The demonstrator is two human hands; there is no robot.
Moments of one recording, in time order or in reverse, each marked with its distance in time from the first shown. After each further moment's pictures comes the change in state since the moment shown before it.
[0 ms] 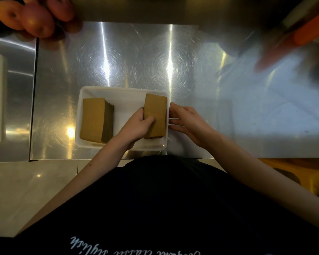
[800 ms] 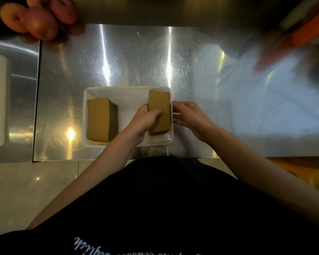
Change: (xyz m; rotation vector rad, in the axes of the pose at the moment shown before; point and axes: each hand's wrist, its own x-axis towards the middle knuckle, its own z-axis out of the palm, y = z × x) left_hand 0.013 0.012 0.010 -0.238 0.062 -0.097; right_hand 0.007 -0.007 0.002 -0.092 0.053 -0.071
